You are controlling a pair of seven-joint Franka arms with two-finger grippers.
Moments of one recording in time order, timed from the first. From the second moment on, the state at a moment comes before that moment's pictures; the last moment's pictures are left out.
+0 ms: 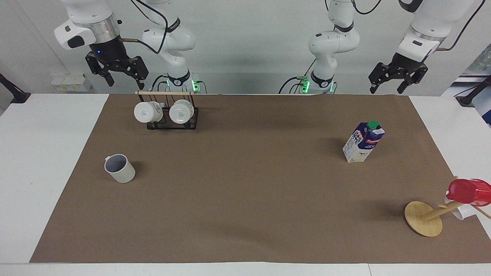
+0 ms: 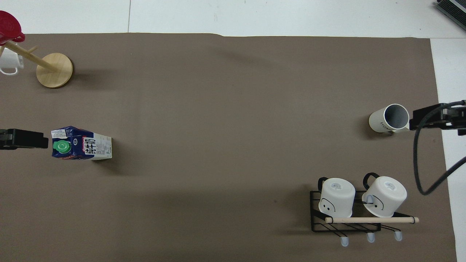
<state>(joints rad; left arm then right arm) 0.14 -0.19 -0.16 -1.74 -0.06 1.58 0.02 0.03 -0.03 0.00 -1.46 -0.03 1.43 0.16</state>
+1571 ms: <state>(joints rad) 0.14 -0.20 -0.13 -1.75 -0.06 1.53 0.02 -0.04 0.10 0.00 -1.71 -0.03 1.92 0.04</state>
